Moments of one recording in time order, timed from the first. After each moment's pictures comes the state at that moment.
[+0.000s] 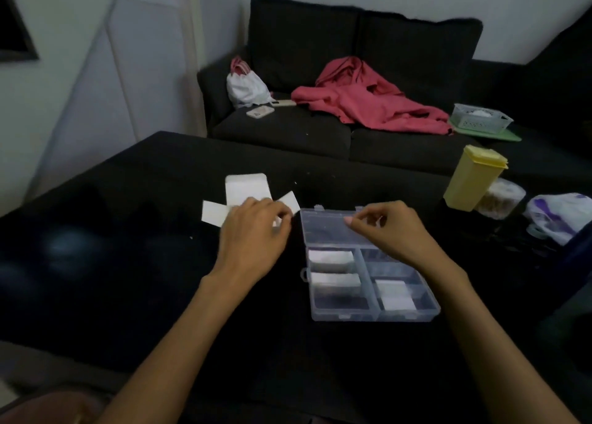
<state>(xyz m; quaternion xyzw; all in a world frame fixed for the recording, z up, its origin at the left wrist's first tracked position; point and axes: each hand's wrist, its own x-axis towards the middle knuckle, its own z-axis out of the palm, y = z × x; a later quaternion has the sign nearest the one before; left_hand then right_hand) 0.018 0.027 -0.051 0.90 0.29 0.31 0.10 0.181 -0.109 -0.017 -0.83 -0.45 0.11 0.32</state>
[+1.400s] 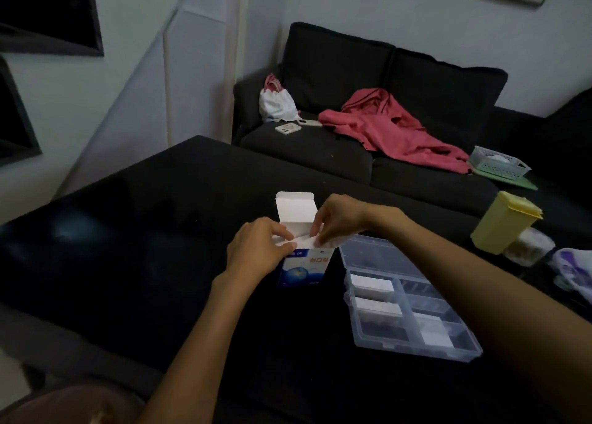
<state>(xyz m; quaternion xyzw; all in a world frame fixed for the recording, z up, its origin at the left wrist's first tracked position) -0.031 0.096 -0.058 0.82 0.39 0.17 0.38 0.135 0.044 0.008 -0.77 -0.60 0.21 -0.02</state>
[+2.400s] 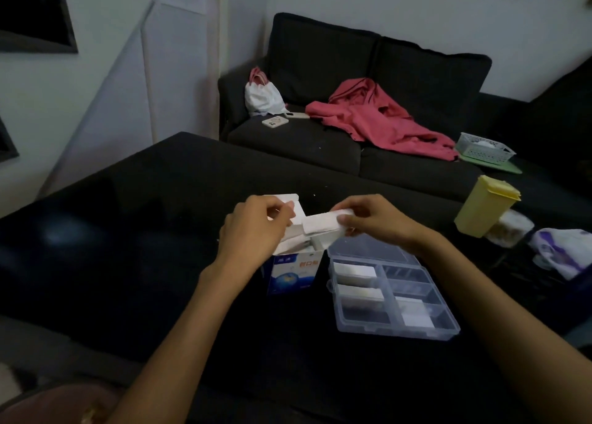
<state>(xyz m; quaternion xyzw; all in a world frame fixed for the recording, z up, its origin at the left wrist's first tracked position) -0.027 0.058 -0.024 0.80 0.36 0.28 0.38 0.164 -0.043 0.004 -0.74 -0.55 0.26 0.31</state>
